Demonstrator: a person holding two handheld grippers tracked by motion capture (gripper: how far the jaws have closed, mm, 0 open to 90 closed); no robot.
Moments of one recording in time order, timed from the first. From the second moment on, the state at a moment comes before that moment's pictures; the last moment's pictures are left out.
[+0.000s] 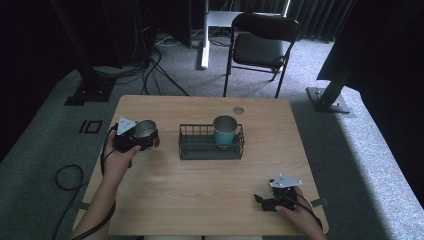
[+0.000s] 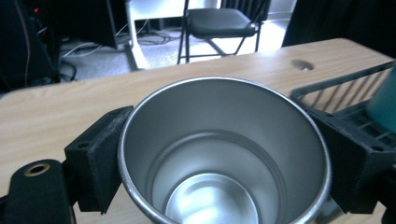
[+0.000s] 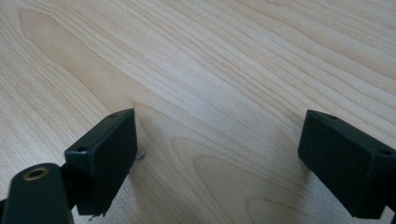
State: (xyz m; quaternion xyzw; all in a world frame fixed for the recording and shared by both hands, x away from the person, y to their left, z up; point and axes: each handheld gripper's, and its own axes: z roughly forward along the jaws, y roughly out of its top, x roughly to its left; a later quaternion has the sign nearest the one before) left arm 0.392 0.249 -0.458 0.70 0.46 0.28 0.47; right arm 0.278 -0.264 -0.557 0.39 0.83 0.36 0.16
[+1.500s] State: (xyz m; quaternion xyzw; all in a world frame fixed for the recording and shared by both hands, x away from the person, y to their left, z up) left arm 0.402 0.125 -0.391 0.73 0.33 0.23 0.55; right arm 0.278 -0.264 -0.557 0.39 0.83 0.36 0.16
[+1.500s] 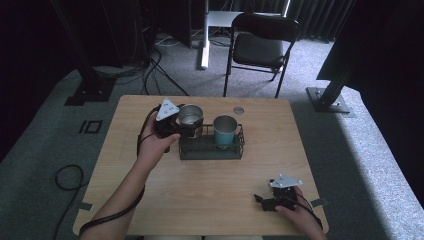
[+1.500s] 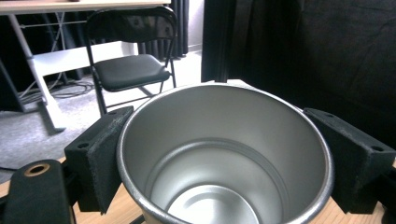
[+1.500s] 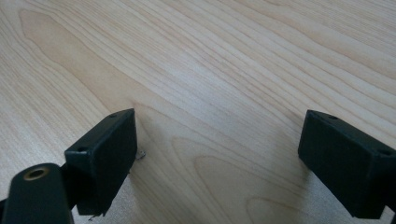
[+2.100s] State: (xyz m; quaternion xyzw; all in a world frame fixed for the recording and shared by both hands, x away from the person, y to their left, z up) left arm 0.426 0.114 -0.443 0.74 0.37 0.22 0.52; right arm 0.278 -0.264 -0.557 0.39 0.83 0.36 0.16
